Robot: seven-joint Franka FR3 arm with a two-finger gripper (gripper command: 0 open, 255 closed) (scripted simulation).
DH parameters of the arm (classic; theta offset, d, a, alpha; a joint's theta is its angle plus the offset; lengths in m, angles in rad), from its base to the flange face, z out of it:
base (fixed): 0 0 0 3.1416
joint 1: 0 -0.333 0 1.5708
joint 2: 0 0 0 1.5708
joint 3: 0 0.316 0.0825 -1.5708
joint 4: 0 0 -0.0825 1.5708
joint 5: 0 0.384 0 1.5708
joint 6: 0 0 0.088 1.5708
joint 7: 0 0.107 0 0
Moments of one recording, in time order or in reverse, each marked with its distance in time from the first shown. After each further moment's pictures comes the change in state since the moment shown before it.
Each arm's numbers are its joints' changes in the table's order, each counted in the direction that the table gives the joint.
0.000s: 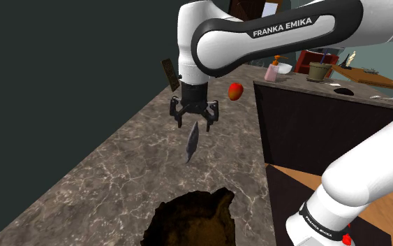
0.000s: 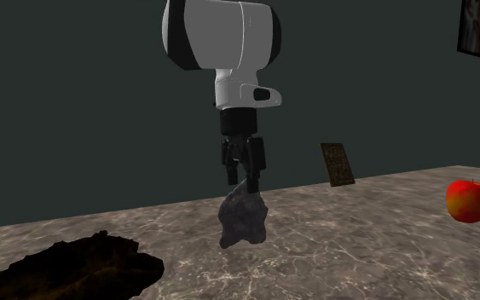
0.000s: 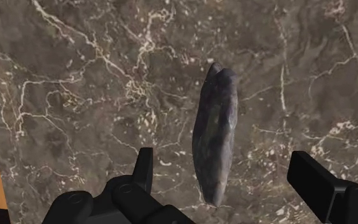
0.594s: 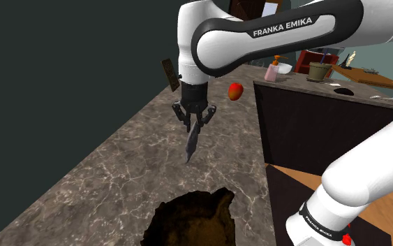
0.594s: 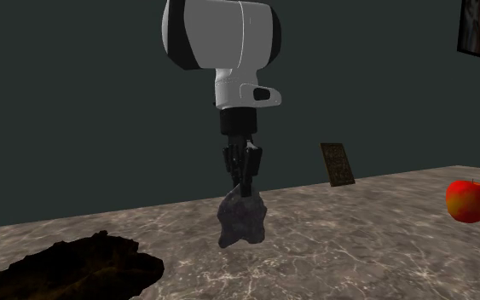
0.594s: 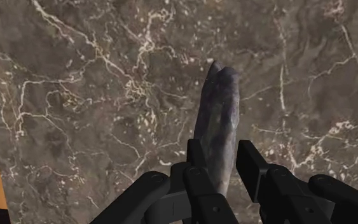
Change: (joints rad) arm 0.000 -0.001 0.000 -0.001 0.000 0.000 0.000
